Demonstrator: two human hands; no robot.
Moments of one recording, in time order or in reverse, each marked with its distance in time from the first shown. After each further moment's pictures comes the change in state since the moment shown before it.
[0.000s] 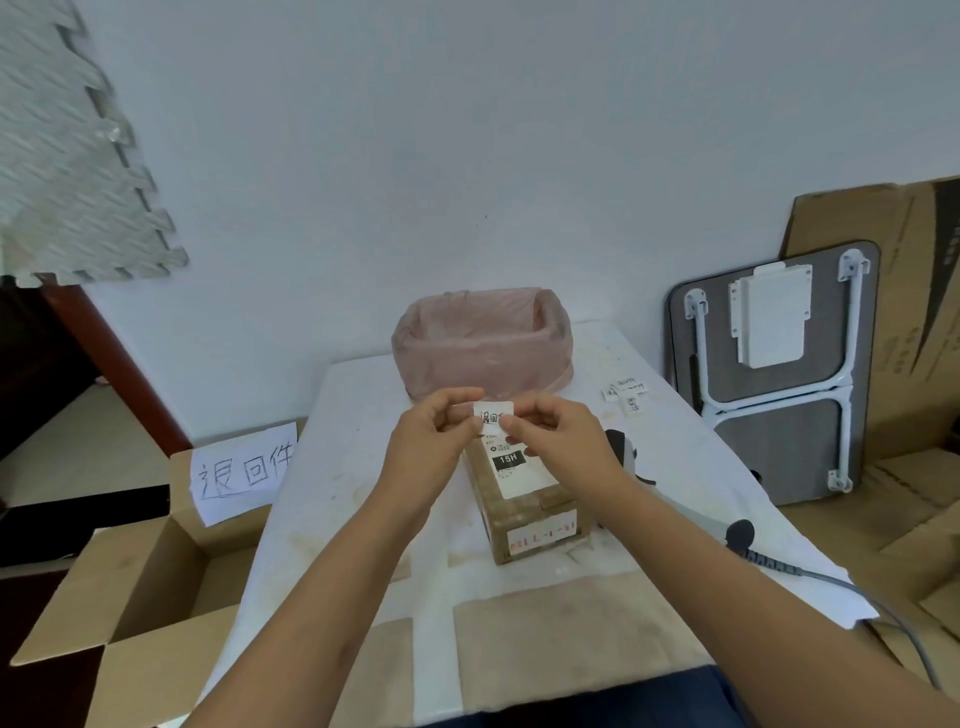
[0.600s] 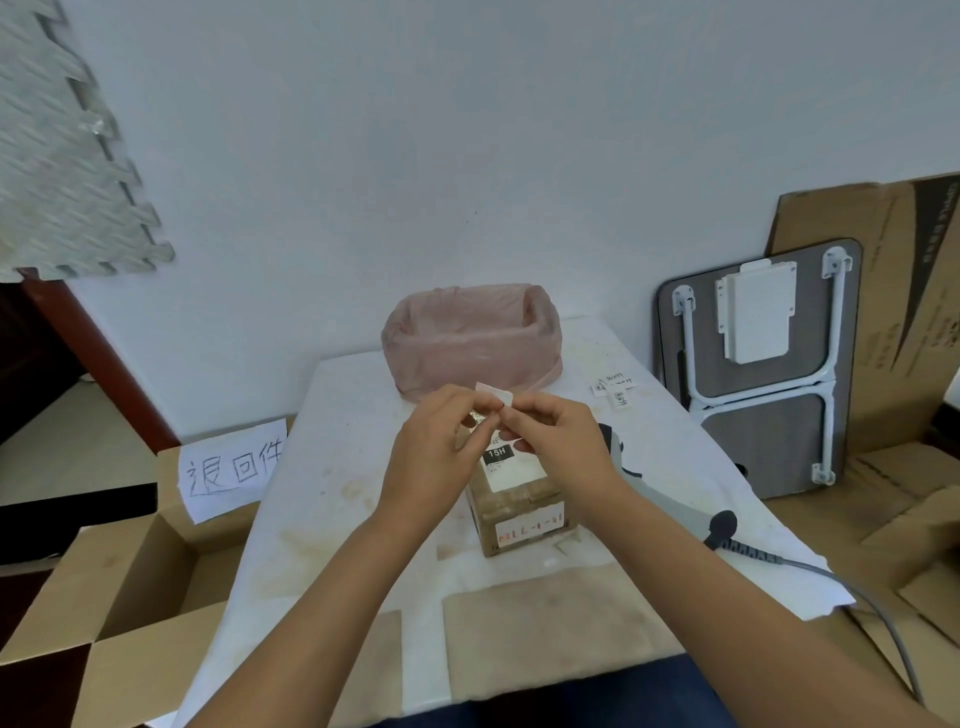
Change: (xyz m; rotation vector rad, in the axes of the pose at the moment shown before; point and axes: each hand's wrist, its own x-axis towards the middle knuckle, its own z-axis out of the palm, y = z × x) left_hand -0.012 -0.003 0.013 0.586 0.057 0.558; right_hand -0.017 -0.009 -0.001 0.191 0.048 0.040
